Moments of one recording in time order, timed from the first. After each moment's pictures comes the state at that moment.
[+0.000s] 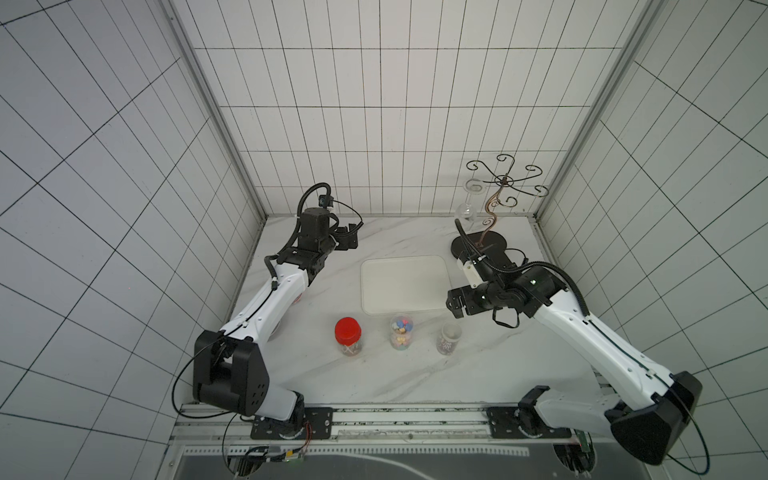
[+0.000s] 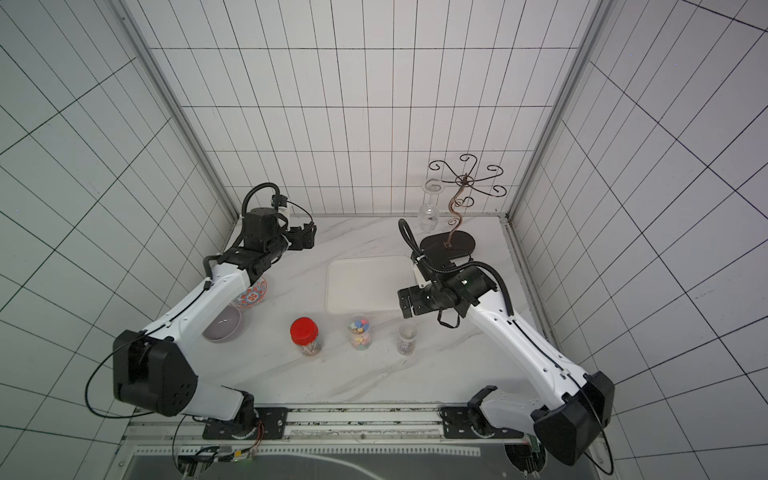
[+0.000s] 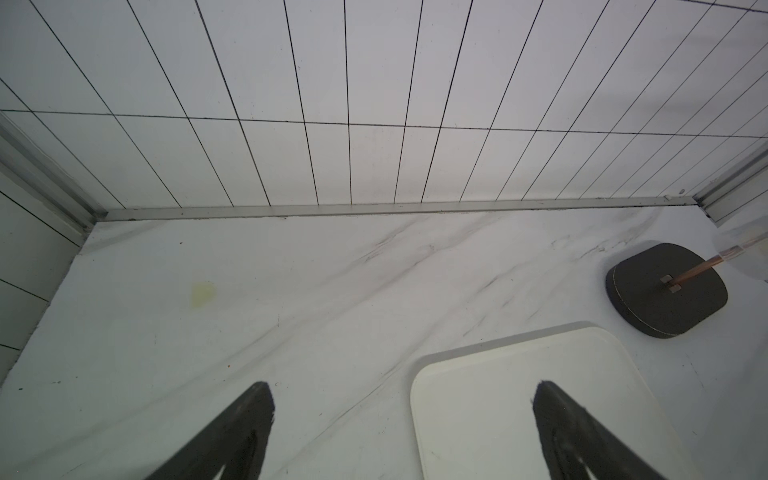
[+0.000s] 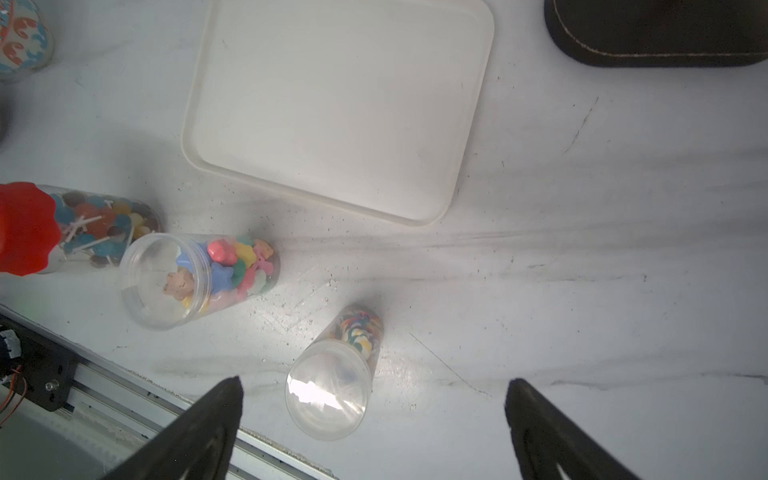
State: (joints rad) left arm -0.24 1.47 1.24 -0.25 0.01 -0.18; right arm 0.64 1.23 1.23 -1.09 0.02 0.28
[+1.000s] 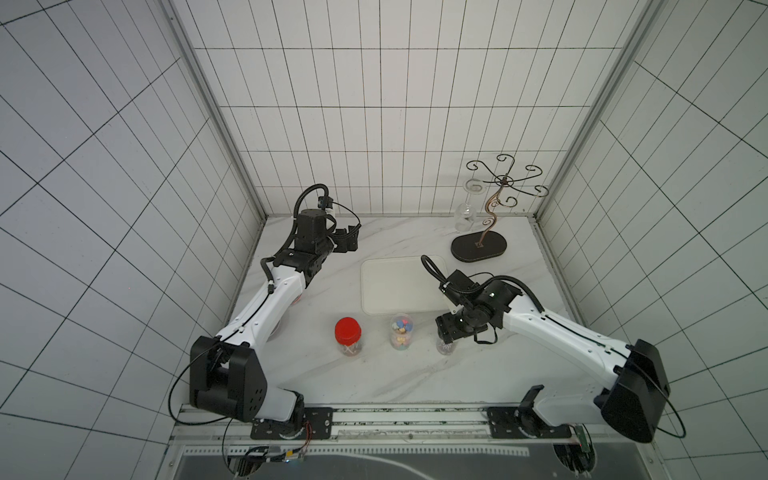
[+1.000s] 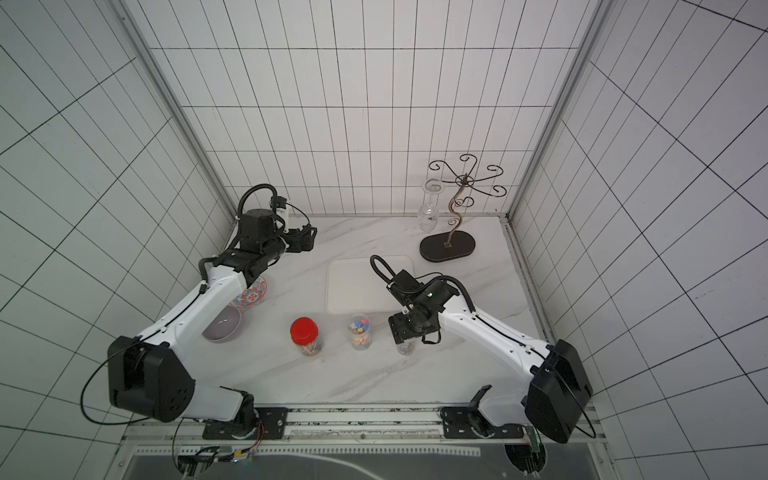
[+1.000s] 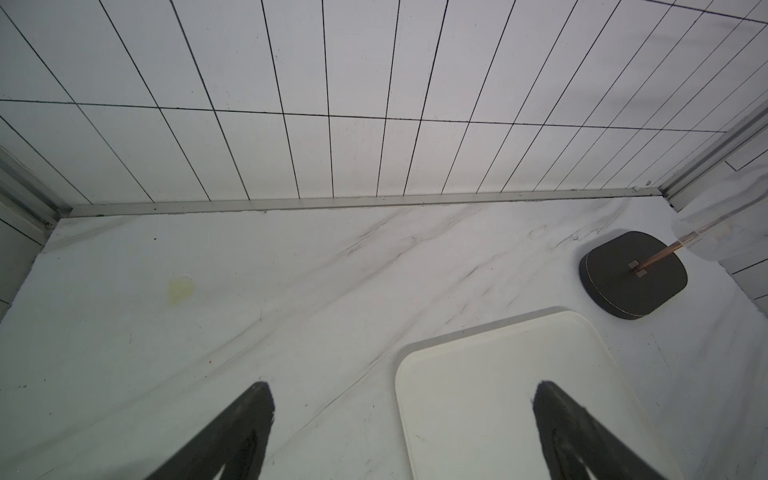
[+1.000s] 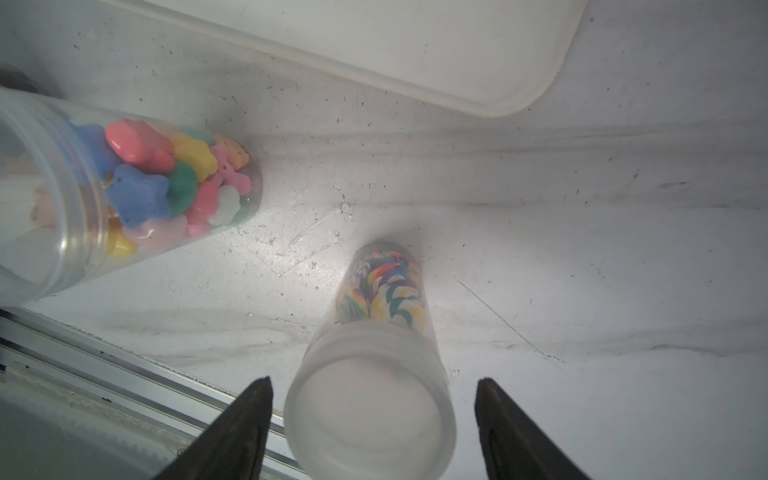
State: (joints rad) left arm -0.22 1.44 1.22 -0.26 0.07 -0.18; right arm 0.78 1.35 1.07 -1.03 0.03 0.41
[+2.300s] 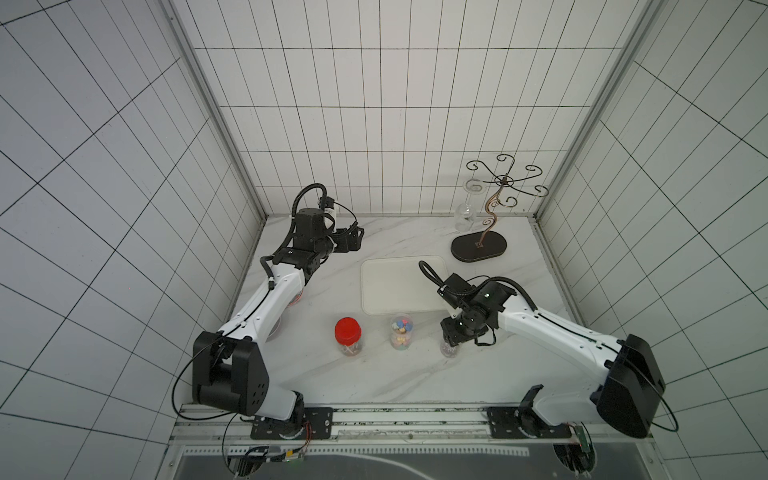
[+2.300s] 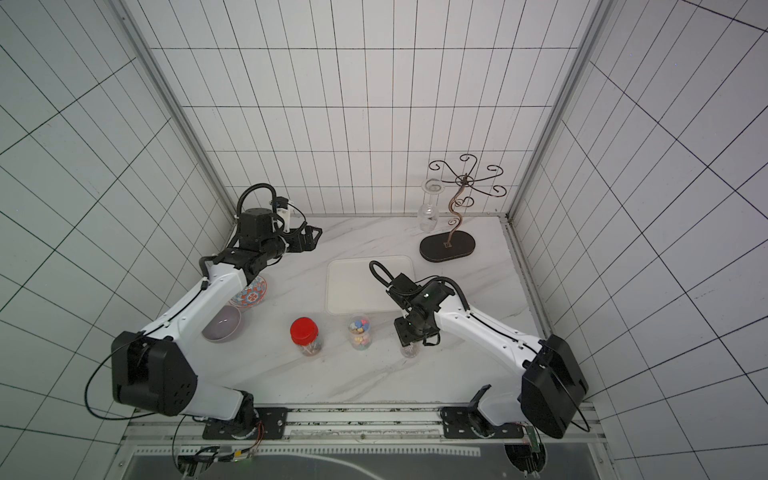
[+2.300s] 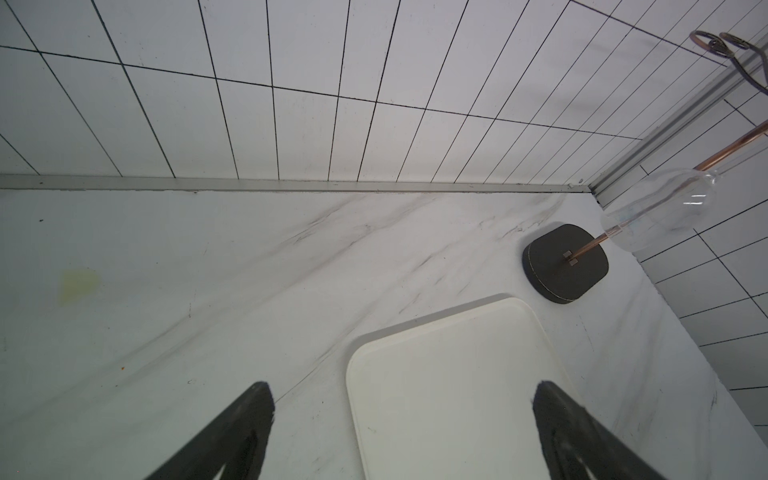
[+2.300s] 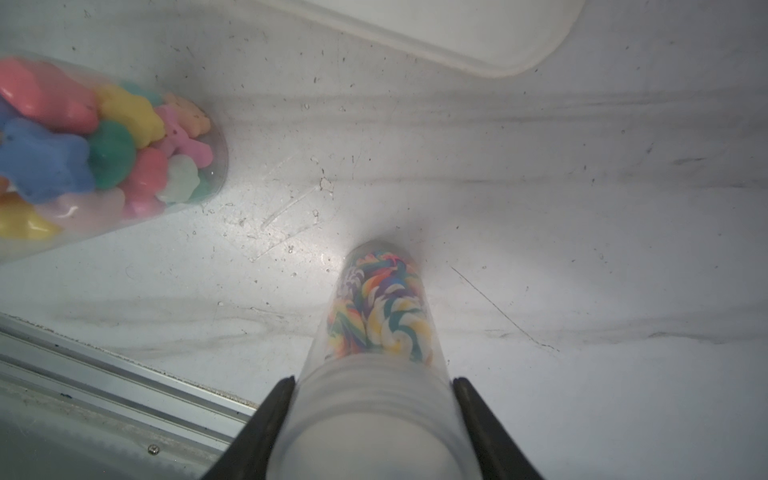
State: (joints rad) left arm -0.20 1.47 1.23 -0.25 0.26 -0.25; right arm 0.78 1.37 1.06 -1.07 0.03 0.37
